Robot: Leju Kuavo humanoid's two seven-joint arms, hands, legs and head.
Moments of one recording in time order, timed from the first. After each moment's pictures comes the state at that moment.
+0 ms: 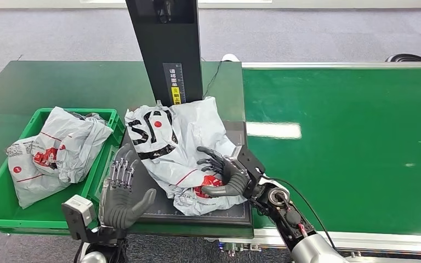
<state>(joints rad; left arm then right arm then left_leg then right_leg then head) 0.10 -0.12 -0.21 -1.70 0.06 -0.01 -0.49 -0.54 0.05 0.51 -0.68 -0.10 0.48 -0.46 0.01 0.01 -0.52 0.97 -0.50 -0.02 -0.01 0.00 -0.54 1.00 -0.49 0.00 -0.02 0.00</state>
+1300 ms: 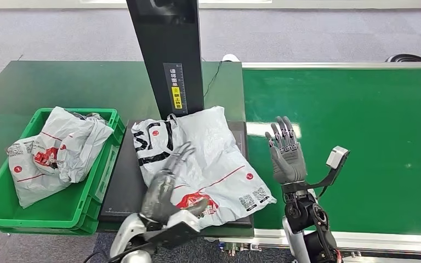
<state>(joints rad) -0.11 -0.10 -0.50 -1.54 -0.79 0.14 -0.28 -0.31 0.08 0.12 -1.03 -0.60 0.30 -0.43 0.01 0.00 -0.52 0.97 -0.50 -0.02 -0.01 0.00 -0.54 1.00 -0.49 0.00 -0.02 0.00</state>
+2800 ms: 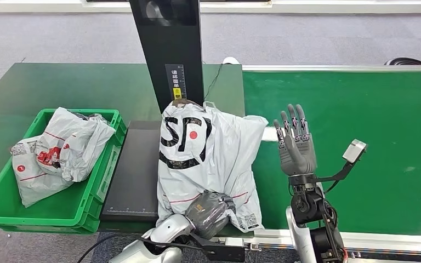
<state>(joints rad) -0.42 -0.07 -0.89 -0.91 -0.80 0.11 -0.17 -0.31 0.10 0.09 -1.16 -0.70 0.27 -0.35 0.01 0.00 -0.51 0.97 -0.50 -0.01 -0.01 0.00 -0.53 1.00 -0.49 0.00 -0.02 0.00</state>
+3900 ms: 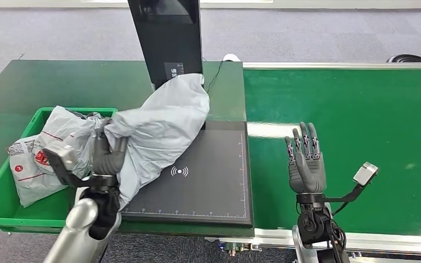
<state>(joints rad) -0.27 0.05 -0.26 -1.62 0.37 0.04 -0.45 -0.17 0.07 0.07 -1.26 -0.72 0.22 -0.39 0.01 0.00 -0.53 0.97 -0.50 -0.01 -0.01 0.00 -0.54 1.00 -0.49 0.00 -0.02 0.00</state>
